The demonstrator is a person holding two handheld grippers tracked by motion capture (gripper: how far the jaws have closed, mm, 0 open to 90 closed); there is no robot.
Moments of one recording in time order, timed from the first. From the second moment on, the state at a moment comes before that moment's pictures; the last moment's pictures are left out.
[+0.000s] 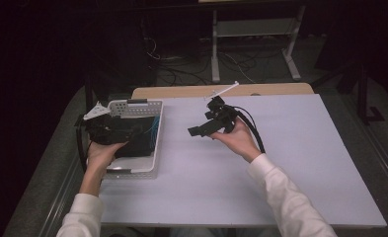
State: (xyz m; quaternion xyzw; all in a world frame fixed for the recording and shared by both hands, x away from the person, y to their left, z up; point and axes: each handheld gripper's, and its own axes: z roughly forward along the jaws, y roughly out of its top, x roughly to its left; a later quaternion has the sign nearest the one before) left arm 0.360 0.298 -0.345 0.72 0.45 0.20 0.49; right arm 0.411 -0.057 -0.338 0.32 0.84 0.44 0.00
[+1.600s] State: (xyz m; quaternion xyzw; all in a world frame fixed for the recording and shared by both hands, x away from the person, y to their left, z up) left arm 0.300 0.261 -0.365 0.72 0.41 0.20 0.52; right arm 0.363 -0.160 -0.371 0.35 0.81 0.47 0.03
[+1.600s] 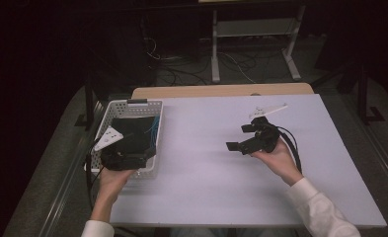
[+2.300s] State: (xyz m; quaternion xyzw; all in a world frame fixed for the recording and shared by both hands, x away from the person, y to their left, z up) left arm 0.281 0.258 -0.378 0.73 0.40 0.20 0.51; right arm 0.336 -0.189 -0.387 0.36 0.80 0.48 0.05
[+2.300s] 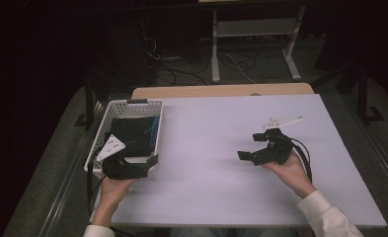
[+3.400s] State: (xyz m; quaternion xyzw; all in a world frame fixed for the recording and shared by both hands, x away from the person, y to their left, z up) left arm 0.254 0.247 -0.396 0.75 0.37 0.20 0.51; right arm 0.283 -0.237 -0.414 0.37 0.79 0.49 0.10
